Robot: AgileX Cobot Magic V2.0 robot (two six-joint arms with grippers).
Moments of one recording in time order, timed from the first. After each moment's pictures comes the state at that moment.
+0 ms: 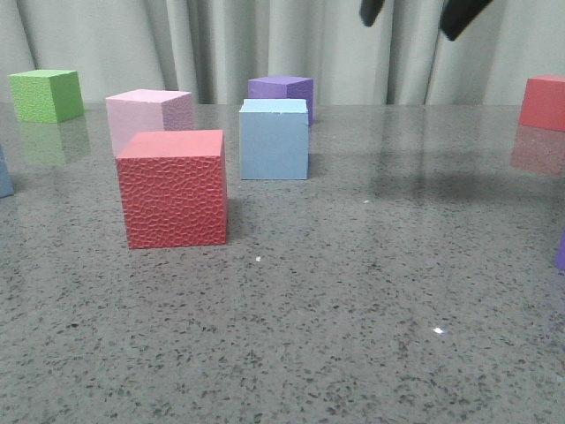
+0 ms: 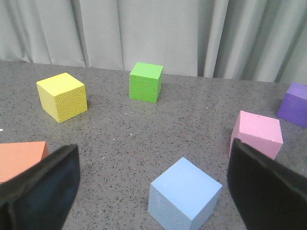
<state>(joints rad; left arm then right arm) 0.02 0.56 -0.63 -0.06 0.39 -0.09 0.51 1.50 -1.47 0.01 1.06 0.43</state>
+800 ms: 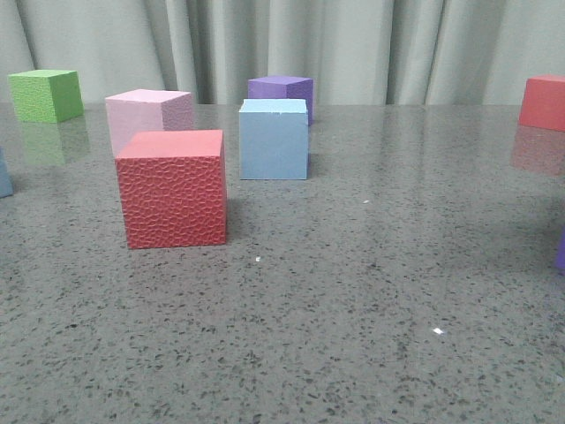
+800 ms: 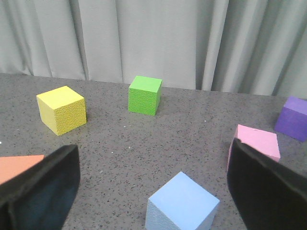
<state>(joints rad) 0.02 0.56 -0.63 -0.08 0.35 -0.09 0.51 0.97 -1.00 -0.01 0.81 0.43</state>
